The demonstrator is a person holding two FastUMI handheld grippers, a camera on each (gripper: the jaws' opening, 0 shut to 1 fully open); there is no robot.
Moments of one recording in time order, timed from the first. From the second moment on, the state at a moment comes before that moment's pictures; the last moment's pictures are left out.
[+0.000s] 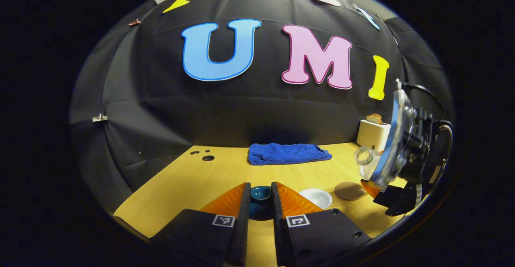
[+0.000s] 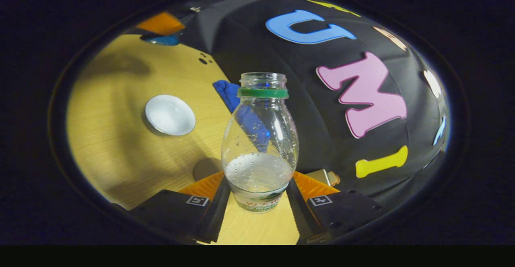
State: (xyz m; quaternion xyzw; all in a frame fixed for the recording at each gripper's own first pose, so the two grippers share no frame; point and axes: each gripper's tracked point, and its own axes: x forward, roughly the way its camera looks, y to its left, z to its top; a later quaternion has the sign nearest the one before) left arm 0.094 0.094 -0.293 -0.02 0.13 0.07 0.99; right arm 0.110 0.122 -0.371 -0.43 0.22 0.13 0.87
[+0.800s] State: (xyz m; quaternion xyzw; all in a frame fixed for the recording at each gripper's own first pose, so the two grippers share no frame) left arm 0.078 0.110 -0.307 -0.04 0.14 0.08 0.99; right arm 0.139 0.122 -0.402 -0.60 0.21 0.15 0.75
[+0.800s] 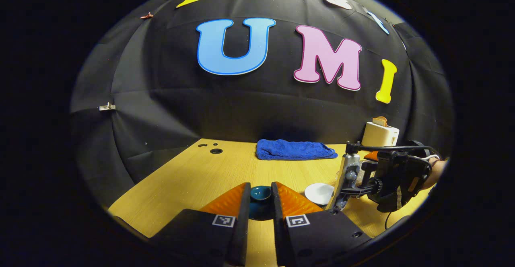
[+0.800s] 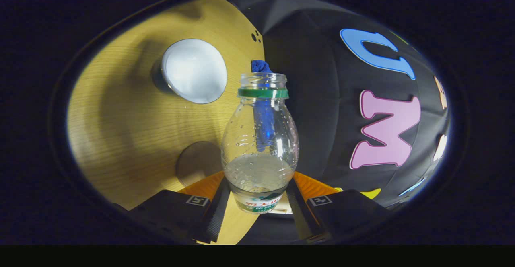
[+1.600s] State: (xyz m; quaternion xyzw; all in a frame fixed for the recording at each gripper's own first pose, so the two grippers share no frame) left arm 0.074 0.115 -0.309 -0.05 0.14 0.10 0.98; right arm 0.148 0.120 -0.389 -0.70 0.18 0.15 0.68
